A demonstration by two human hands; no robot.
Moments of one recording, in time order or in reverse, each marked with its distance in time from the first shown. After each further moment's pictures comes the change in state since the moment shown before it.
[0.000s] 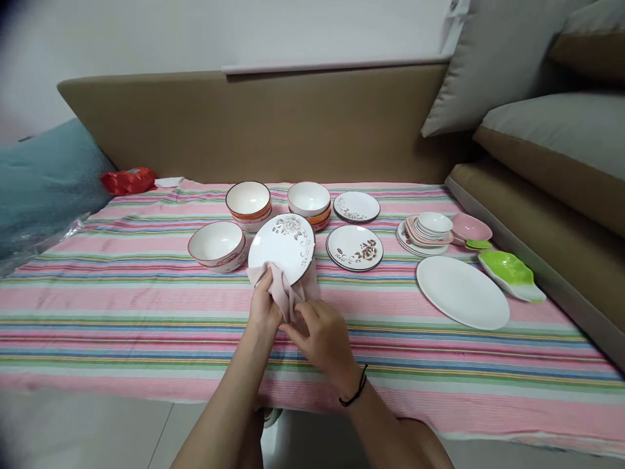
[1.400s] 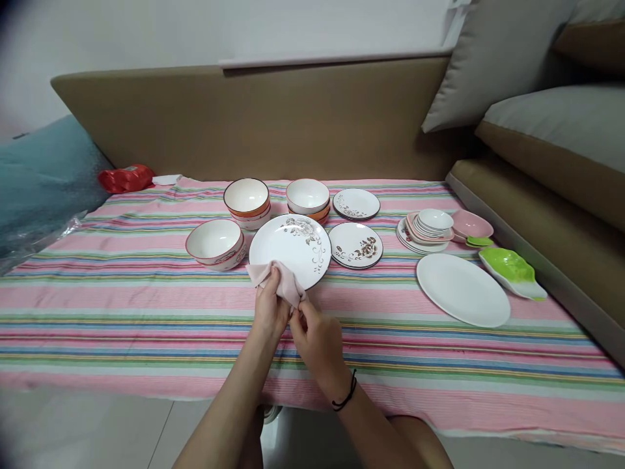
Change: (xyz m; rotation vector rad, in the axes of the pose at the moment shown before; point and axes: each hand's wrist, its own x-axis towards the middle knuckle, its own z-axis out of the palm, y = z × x) left_hand -0.009 -0.014 -0.002 0.110 -0.079 0.108; right_hand -0.006 -0.011 0.015 -0.011 0.082 0.254
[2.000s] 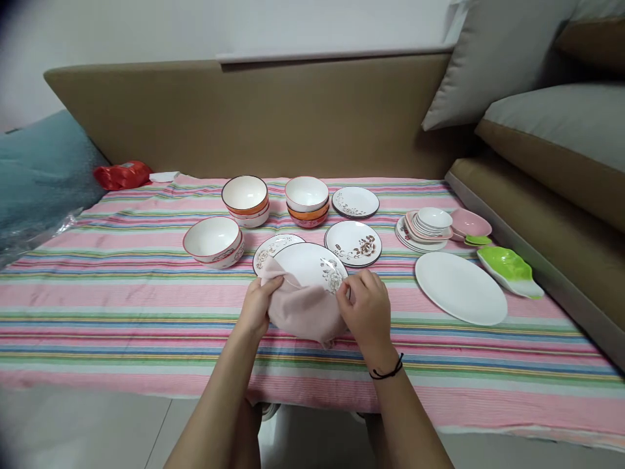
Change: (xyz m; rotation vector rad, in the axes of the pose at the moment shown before) left_hand 0.005 0.026 -0.024 0.581 -0.007 -0.106; right_hand 0.036 0.055 -0.058 -0.271 0.217 -0.168
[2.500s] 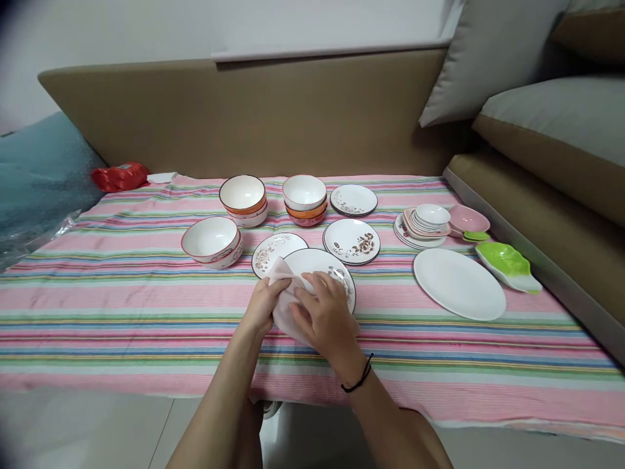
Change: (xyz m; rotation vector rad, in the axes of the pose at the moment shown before) left_hand -0.004 0.000 0.013 0.020 -0.093 -0.056; right_hand -0.011 -0.049 0.016 0.122 -0.208 -0.199
